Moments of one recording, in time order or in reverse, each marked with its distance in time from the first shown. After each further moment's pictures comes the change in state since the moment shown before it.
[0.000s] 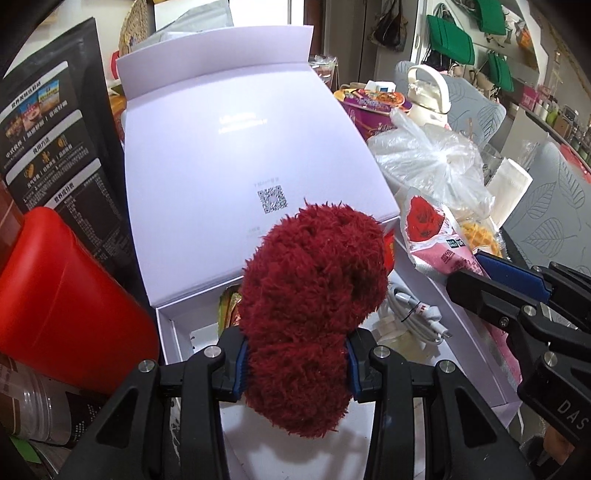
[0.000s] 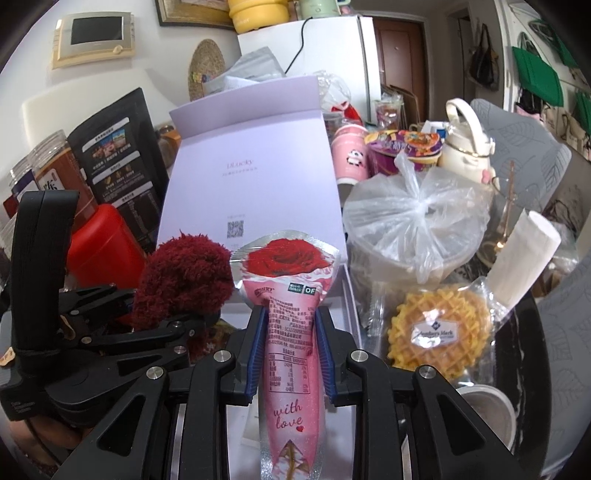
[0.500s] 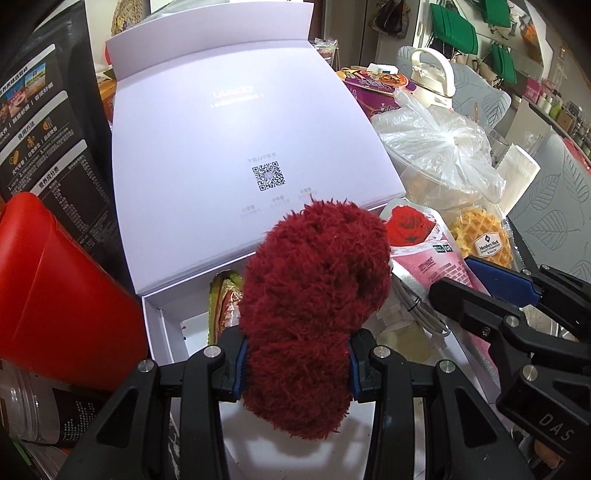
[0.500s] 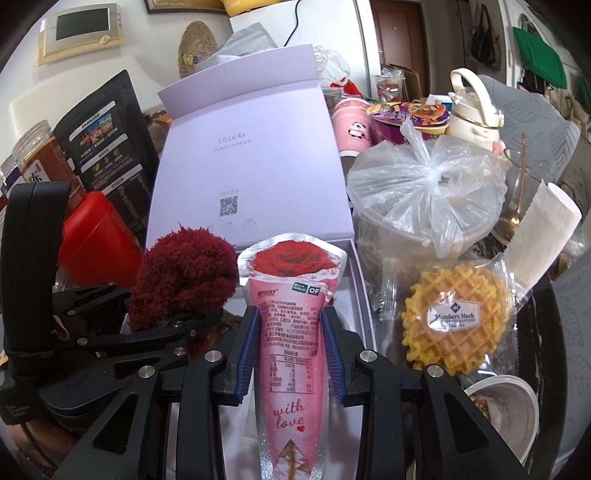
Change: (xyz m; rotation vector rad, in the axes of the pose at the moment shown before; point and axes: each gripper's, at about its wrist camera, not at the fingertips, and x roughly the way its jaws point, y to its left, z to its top) left arm 0.017 -0.002 0.002 0.002 0.064 -0.001; right arm 0.021 -0.004 -0.005 0.030 0.068 0.017
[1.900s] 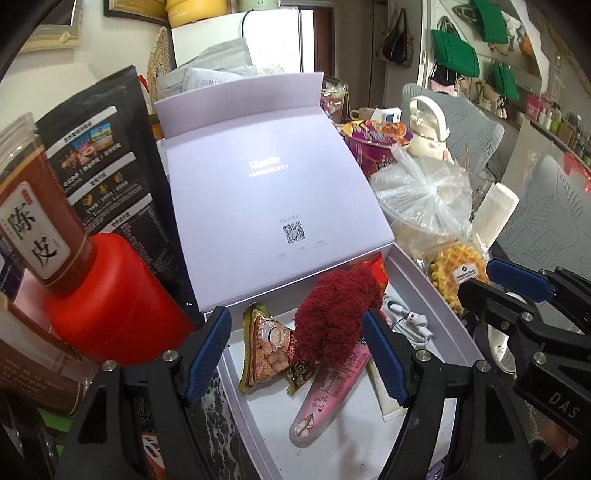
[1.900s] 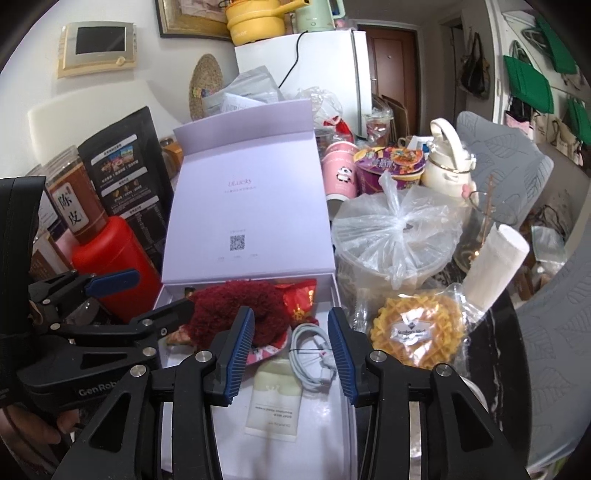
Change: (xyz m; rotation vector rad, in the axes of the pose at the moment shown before) left arm -0.072 0.002 -0.001 -0.006 -0.131 0.063; right arm -0.063 0.012 0.006 -0.035 -0.111 -0.064
